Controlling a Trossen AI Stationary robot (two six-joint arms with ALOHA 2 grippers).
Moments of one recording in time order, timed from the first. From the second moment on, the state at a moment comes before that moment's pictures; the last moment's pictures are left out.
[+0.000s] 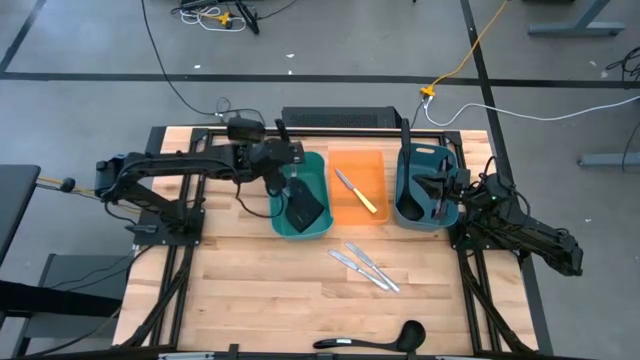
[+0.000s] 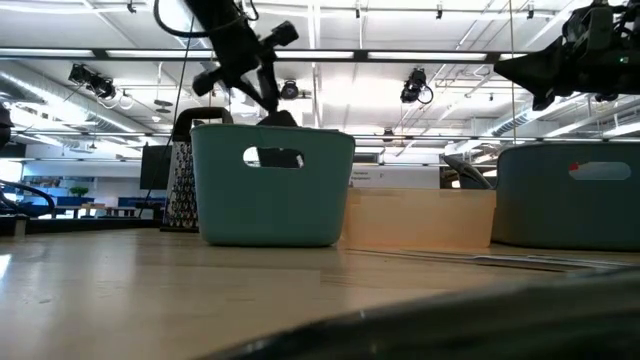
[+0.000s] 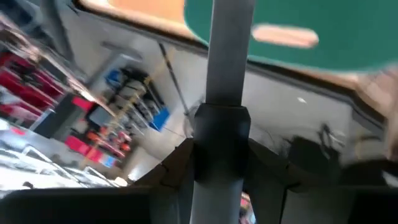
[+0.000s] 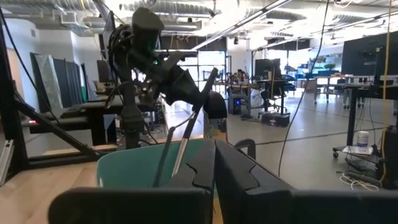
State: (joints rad) left arm 0.20 1.40 1.17 -0.52 -0.62 1.95; right arm -0.48 0.01 0.10 0.09 -0.22 0.06
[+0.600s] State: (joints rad) left arm 0.29 1.53 1.06 -0.38 -0.44 1.96; right arm -0.48 0.01 0.10 0.08 -0.22 0.06
